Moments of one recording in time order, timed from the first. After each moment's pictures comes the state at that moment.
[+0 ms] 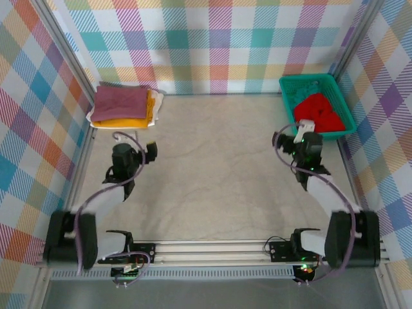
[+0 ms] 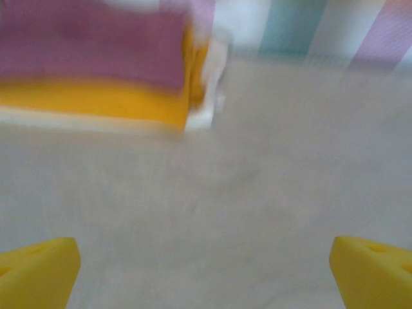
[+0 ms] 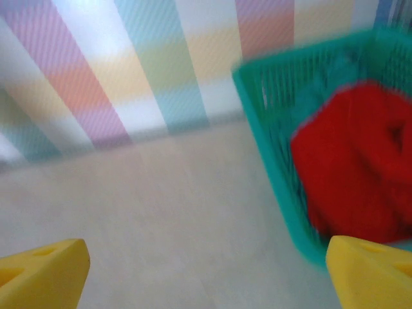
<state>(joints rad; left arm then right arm) -0.16 1.09 0.68 0.21 -0.11 -0.18 0.02 1.17 0.84 0.04 -0.03 0.24</state>
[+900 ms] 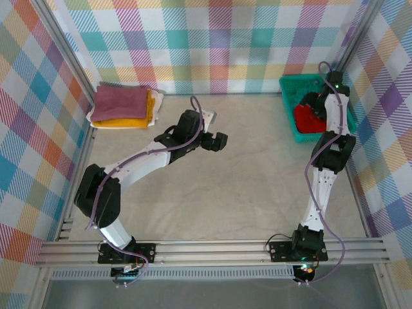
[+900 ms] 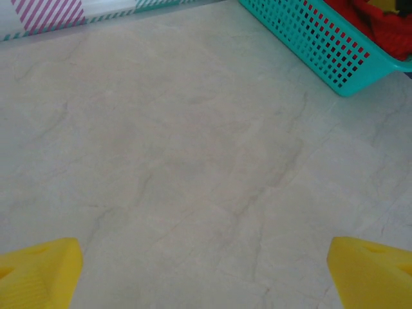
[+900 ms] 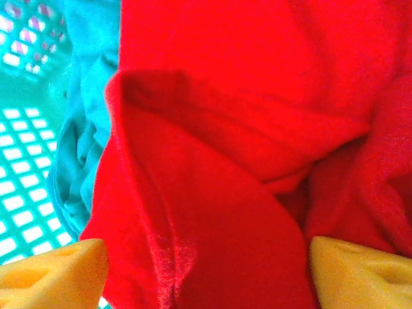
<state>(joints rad) -0.65 1.64 1.25 -0.18 0.04 -0.21 -0.24 2.56 2.55 -1.07 -0.14 0.40</state>
